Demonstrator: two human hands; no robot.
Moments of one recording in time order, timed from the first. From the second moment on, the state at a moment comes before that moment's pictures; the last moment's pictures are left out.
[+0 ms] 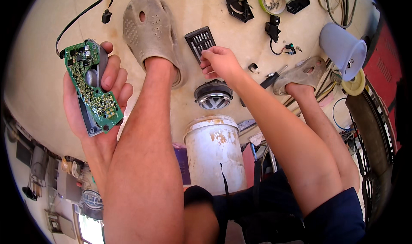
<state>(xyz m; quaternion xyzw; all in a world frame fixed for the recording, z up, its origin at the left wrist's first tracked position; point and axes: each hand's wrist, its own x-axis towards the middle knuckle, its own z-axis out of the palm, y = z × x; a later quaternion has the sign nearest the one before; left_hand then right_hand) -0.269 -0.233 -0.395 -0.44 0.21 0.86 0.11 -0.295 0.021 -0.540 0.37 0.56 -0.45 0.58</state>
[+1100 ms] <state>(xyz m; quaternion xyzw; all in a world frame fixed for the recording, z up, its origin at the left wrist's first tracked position) -0.270 -0.235 -0.398 -0.44 0.21 0.87 0.13 -0.298 0.018 -0.543 0.40 0.55 -0.33 0.66</state>
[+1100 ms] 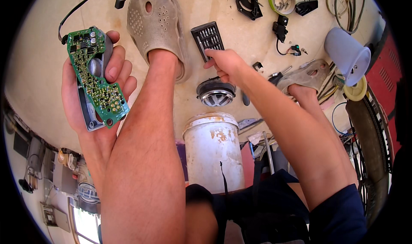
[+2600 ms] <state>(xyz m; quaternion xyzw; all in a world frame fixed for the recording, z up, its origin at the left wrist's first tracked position) -0.273 -0.225 -0.371 -0.43 0.23 0.86 0.12 -0.310 0.034 -0.561 0.22 0.83 -0.23 0.46</state>
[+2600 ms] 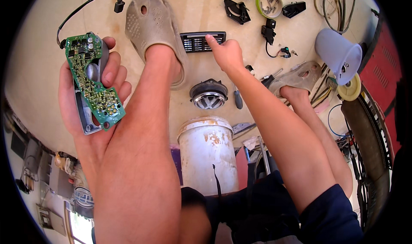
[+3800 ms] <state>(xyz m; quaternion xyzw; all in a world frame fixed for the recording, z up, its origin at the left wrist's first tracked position) -0.280 -0.212 -0.385 -0.46 0.23 0.85 0.12 -0.303 0.051 -0.525 0.21 0.77 -0.45 0.41</state>
